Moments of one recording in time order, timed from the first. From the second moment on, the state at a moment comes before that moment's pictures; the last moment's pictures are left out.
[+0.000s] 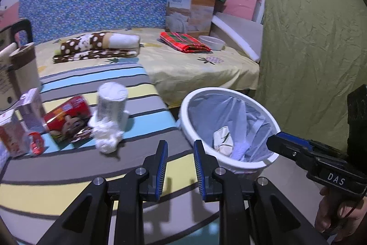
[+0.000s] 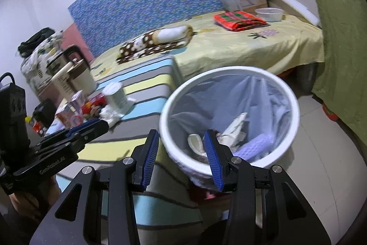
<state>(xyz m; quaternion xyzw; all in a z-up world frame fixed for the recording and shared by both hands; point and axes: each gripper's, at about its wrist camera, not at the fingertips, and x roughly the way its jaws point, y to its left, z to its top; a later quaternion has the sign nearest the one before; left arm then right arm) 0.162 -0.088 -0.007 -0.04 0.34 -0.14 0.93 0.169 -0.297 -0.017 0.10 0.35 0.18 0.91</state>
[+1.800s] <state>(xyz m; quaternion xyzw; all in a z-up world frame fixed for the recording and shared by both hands) 0.245 0.061 -0.020 -0.01 0.33 -0.06 0.94 0.204 -0.192 -0.014 0.07 0.37 0.27 0.89</state>
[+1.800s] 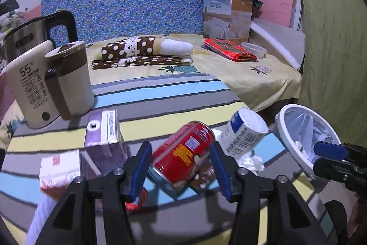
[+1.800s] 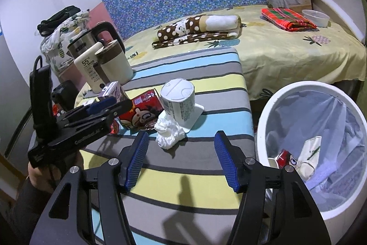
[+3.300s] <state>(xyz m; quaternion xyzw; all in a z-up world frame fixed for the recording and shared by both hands) 0.250 0.087 -0.051 -0.13 0.35 -0.05 0.93 0.263 -0.149 -0.028 0.03 0.39 0.25 0.89</state>
